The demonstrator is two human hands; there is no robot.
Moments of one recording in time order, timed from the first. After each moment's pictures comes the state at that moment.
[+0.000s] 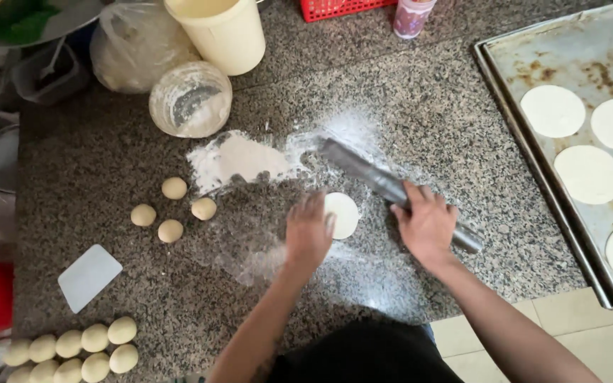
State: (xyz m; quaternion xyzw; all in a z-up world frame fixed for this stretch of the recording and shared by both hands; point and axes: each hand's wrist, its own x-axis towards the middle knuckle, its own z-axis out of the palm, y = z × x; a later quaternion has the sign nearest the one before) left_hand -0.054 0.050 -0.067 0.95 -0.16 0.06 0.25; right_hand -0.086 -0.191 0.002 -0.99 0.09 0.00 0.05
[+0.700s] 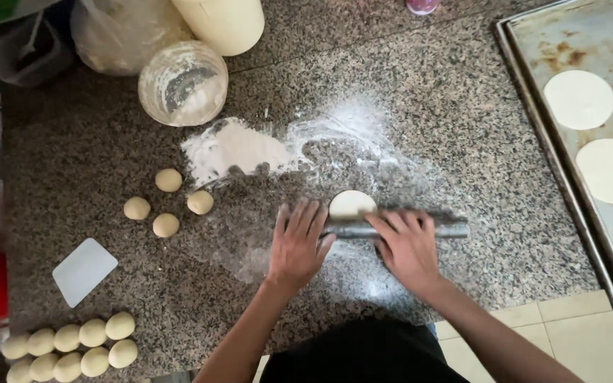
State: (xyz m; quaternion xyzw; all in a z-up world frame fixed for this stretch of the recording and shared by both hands) left_hand -0.080 0.082 -0.020 0.93 -0.28 0.16 0.16; right_hand -0.112 -0.161 -0.009 -0.99 -0.10 0.03 0.05
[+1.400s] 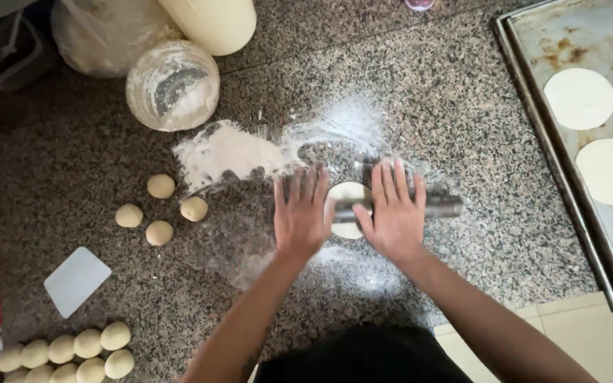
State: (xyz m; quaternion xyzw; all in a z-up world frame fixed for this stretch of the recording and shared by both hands) left_hand -0.018 0.053 -0.016 0.96 -0.21 0.17 0.09; right_hand -0.053 -0.148 -0.023 -0.99 -0.06 -0.13 -0.01
